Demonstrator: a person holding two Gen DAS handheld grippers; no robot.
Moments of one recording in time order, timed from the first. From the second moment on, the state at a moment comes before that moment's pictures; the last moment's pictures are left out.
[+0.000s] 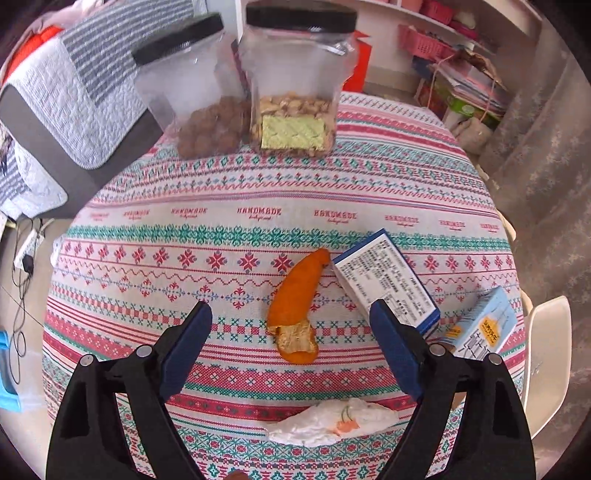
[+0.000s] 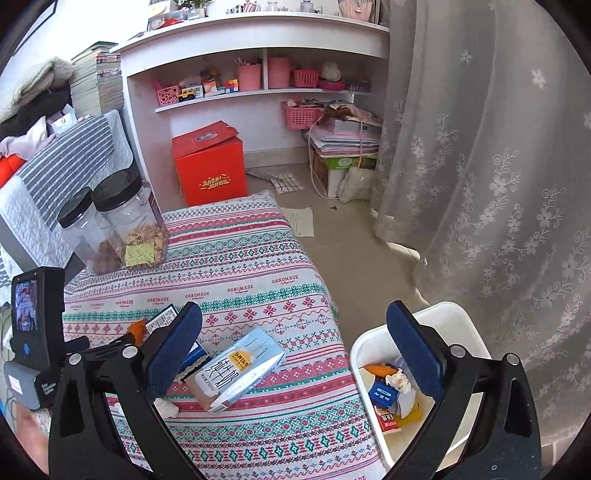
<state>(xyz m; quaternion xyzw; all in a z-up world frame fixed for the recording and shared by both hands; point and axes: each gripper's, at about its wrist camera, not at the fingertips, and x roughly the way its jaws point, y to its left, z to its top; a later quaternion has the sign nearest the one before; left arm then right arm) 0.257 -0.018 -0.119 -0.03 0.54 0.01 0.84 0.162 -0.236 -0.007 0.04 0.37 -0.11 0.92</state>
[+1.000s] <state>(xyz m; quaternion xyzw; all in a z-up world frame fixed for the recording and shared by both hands) 0.213 0.085 -0.015 -0.14 0.44 -0.02 0.89 0.262 -0.112 -0.123 -0.12 0.54 0.09 0.83</state>
